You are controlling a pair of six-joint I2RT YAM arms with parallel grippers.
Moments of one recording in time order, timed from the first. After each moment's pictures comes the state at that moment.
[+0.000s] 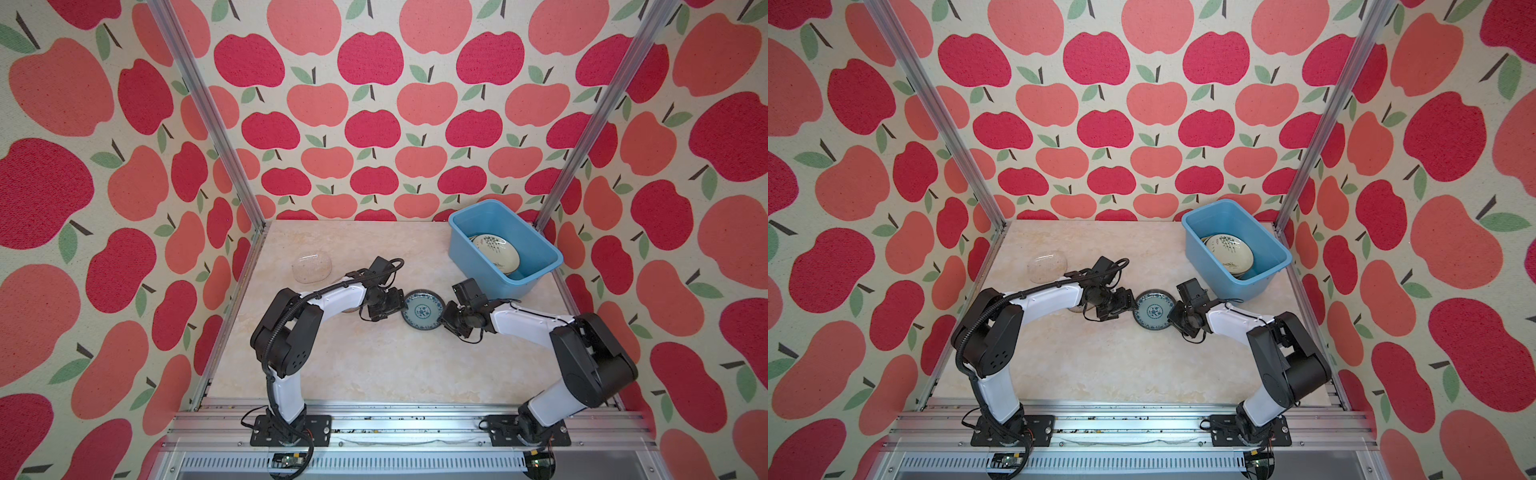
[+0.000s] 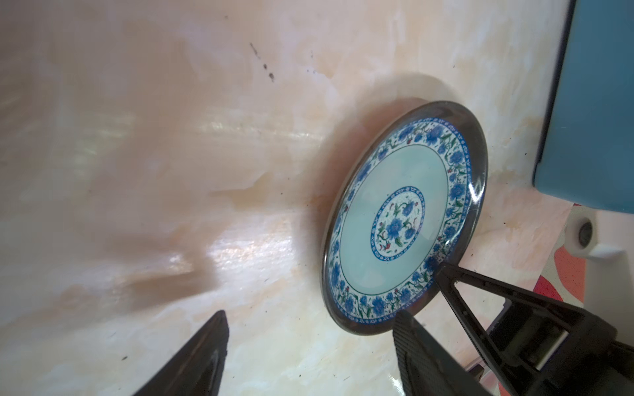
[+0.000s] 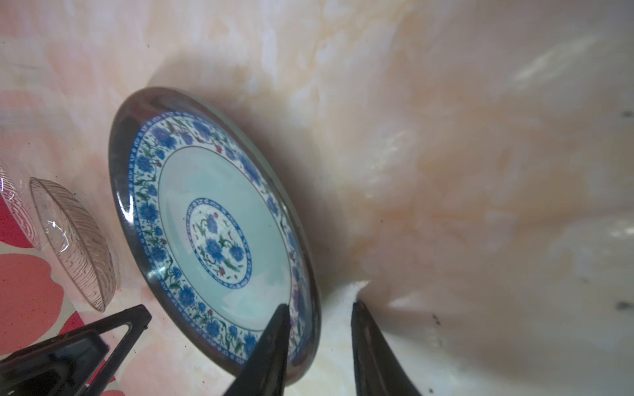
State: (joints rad) left arm -0.60 1.85 1.21 -0.49 0.32 -0.79; right arm 0.57 1.60 0.77 -0.23 -0.18 1.07
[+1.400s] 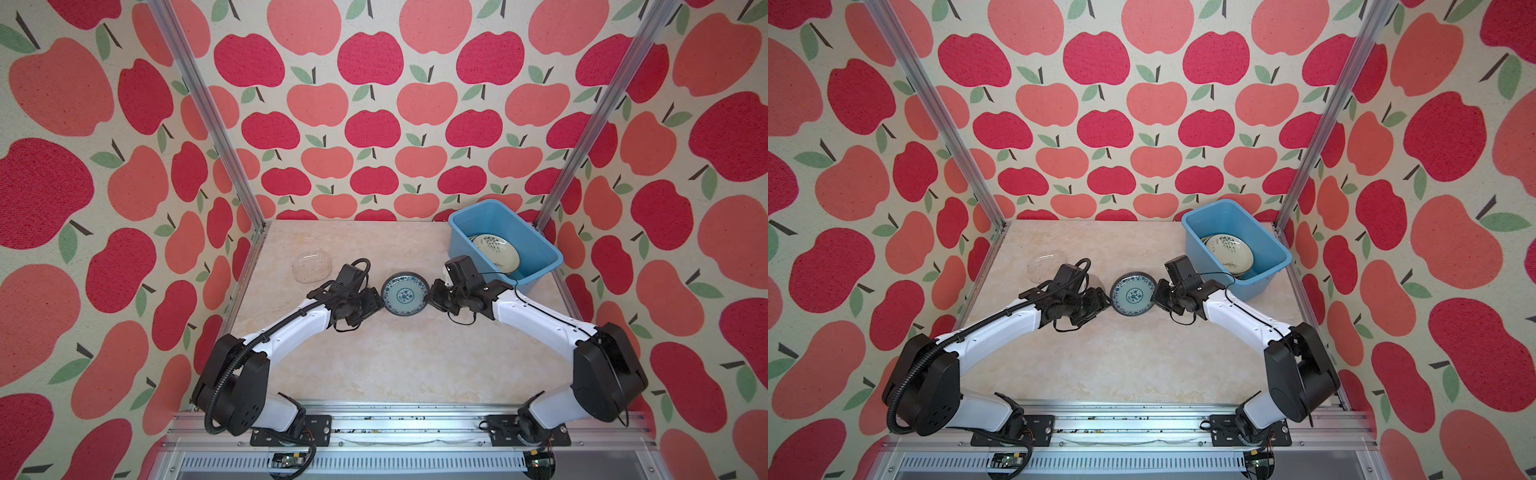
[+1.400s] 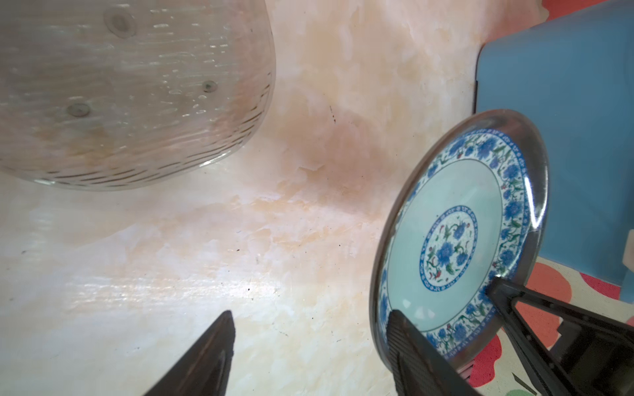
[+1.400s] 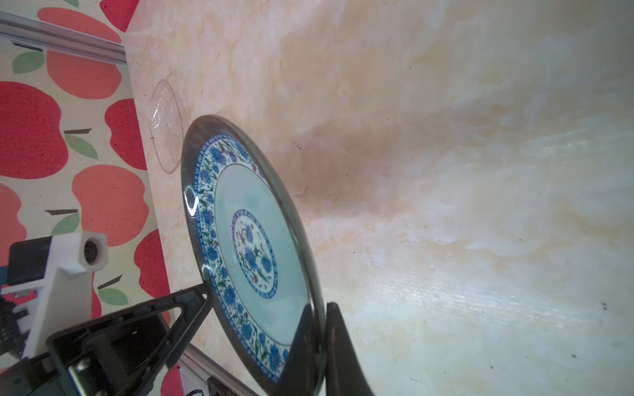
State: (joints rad) left arm -0.53 1.42 0.91 -0.42 0.23 -0.94; right arm 0.65 1.50 1.02 -0.39 -0.26 0.94
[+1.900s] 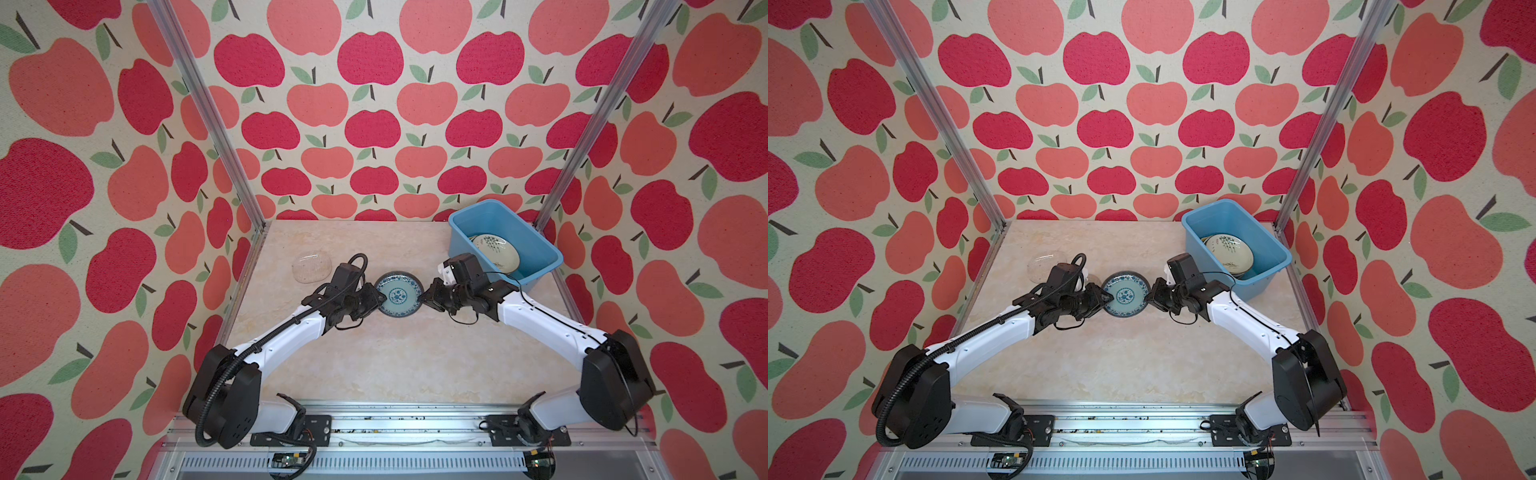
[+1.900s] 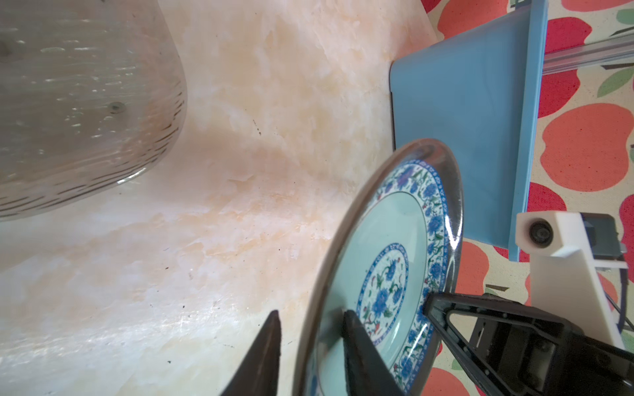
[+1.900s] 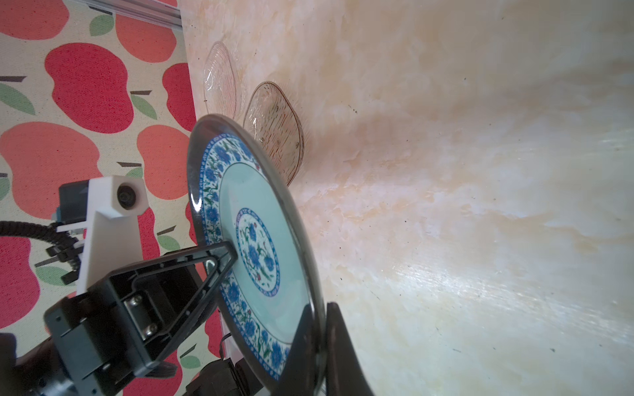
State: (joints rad) left arm -0.52 1.36 0.86 -0.24 0.31 -0.98; right arm 0.65 1.46 1.02 -0.36 -0.41 0.95
